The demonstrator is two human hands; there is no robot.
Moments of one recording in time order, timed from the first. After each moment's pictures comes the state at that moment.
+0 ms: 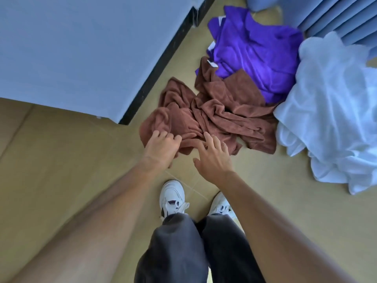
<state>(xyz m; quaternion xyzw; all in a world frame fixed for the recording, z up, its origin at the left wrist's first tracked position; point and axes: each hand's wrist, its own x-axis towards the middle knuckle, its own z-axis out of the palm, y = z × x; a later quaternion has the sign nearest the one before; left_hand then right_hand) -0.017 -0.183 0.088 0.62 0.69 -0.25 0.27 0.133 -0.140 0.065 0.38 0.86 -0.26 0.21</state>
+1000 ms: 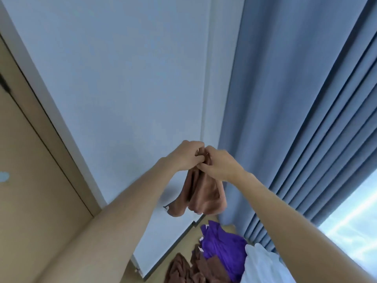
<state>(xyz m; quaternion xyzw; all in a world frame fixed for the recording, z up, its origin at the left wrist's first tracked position) -0.044 -0.069 0.910 0.59 0.75 0.25 0.16 0.086 0.009 0.895 0.27 0.93 -0.21 -0.12</state>
